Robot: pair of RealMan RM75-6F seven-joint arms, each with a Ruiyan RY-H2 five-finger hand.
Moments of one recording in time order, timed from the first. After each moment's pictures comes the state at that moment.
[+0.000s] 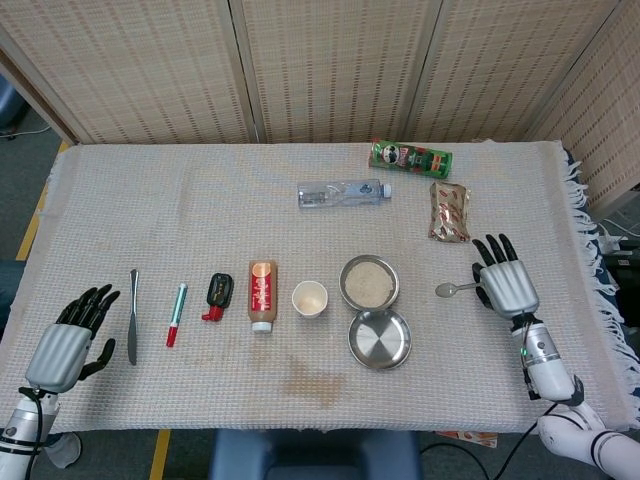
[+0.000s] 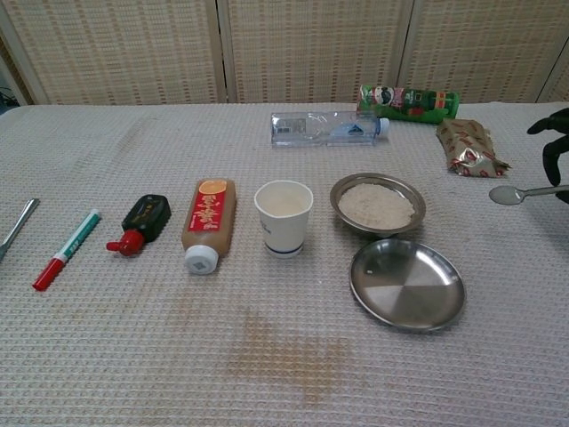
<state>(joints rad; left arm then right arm) -0.22 -1.23 0.00 -1.45 1.58 1.41 -0.02 0.47 -1.49 0.12 -1.05 -1.42 1.12 -0.21</state>
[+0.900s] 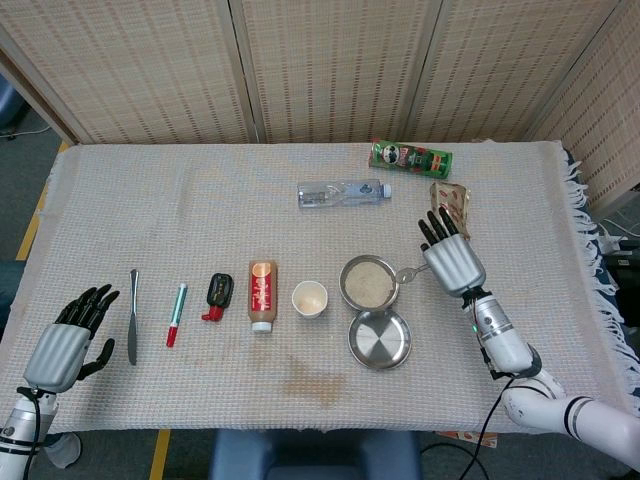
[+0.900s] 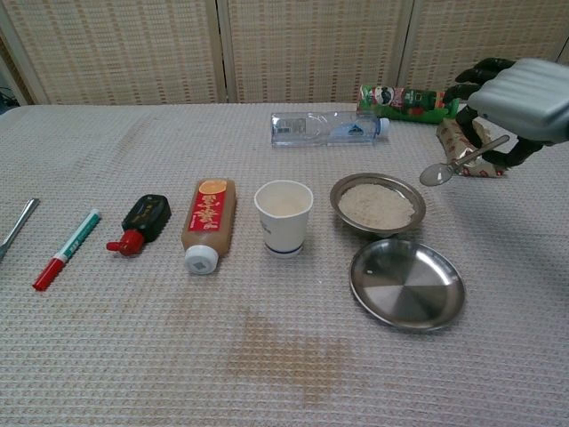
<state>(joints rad) -0.22 -1.22 0.00 -1.44 1.59 1.42 -0.03 0.65 -1.44 0.17 -1.28 -1.33 1.00 -0.71</state>
